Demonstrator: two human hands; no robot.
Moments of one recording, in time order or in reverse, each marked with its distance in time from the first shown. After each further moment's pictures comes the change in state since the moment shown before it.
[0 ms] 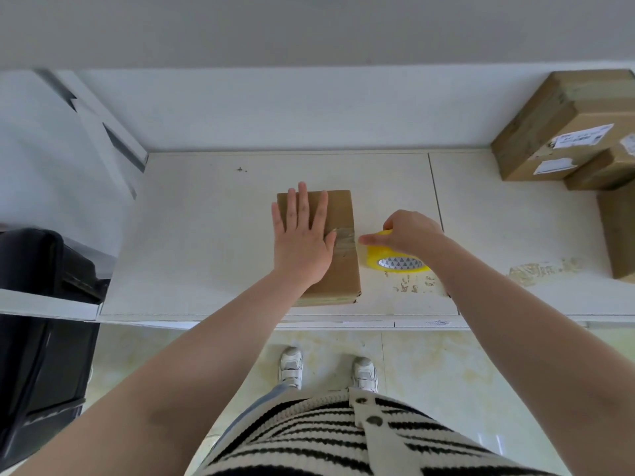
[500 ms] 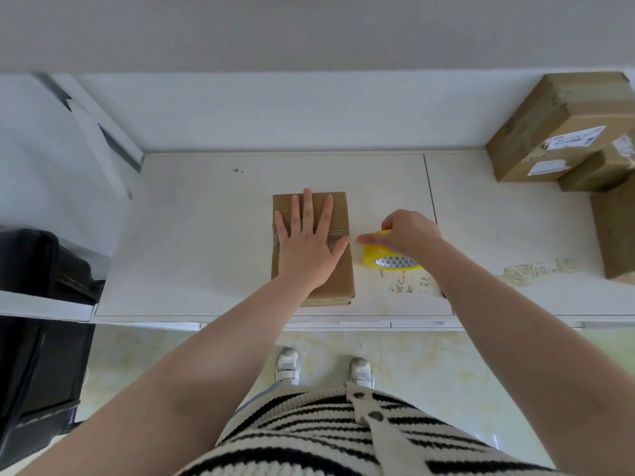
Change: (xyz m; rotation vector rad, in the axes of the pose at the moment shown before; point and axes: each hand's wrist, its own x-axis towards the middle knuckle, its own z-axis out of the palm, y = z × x) left_hand -0.003 0.014 0.001 -0.066 -0.077 0.009; right_hand -0.001 0.008 0.003 0.032 0.090 0.004
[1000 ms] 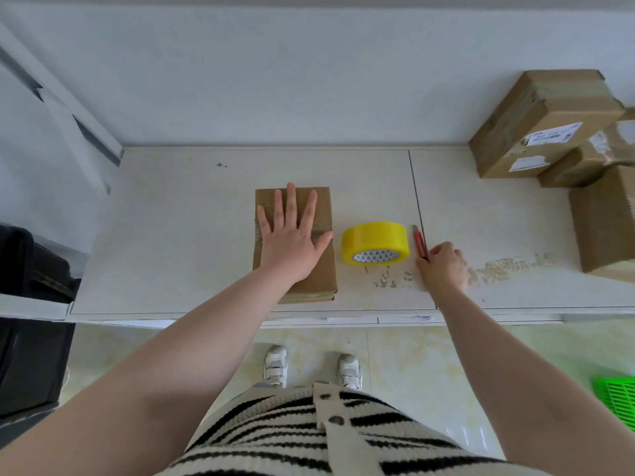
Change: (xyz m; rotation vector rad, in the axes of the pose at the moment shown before) left_hand 0.006 -0.001 0.006 0.002 -0.033 0.006; right_hand -0.032 0.101 0.061 0.346 0.212 0.479
